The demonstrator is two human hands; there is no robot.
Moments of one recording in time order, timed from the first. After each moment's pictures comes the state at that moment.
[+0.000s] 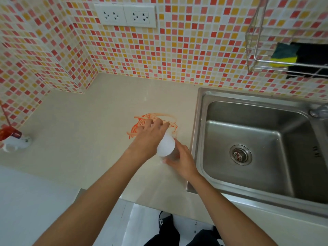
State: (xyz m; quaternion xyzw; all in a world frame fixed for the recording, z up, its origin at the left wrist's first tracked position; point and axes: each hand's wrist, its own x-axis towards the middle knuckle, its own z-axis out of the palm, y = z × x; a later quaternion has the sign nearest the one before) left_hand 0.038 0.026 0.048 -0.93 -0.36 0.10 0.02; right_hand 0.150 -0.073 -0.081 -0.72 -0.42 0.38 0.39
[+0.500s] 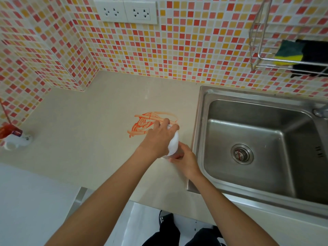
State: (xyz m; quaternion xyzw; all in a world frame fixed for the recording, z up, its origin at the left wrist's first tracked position) left_hand 0.060 0.024 0.037 -0.93 -0.35 0.11 -0.07; right_hand 0.156 -0.073 -0.088 -0.70 -0.37 0.41 0.44
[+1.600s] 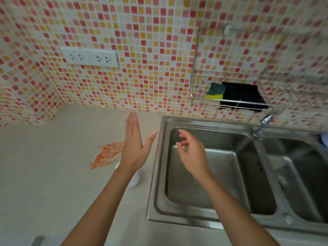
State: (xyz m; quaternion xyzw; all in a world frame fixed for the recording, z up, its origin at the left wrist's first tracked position) left_hand 0.134 -0.007 0.092 -0.80 -0.40 -0.34 -0.30; right_hand 0.296 -0.103 0.059 -0.76 -0.46 0.12 0.44
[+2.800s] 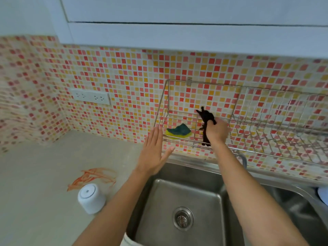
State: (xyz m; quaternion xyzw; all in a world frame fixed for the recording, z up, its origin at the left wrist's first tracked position) left_hand 0.327 -0.052 0.132 -0.89 -0.38 -0.24 -0.09; right_hand 0.555 -0.085 0.186 -0.81 -0.26 0.07 0.52
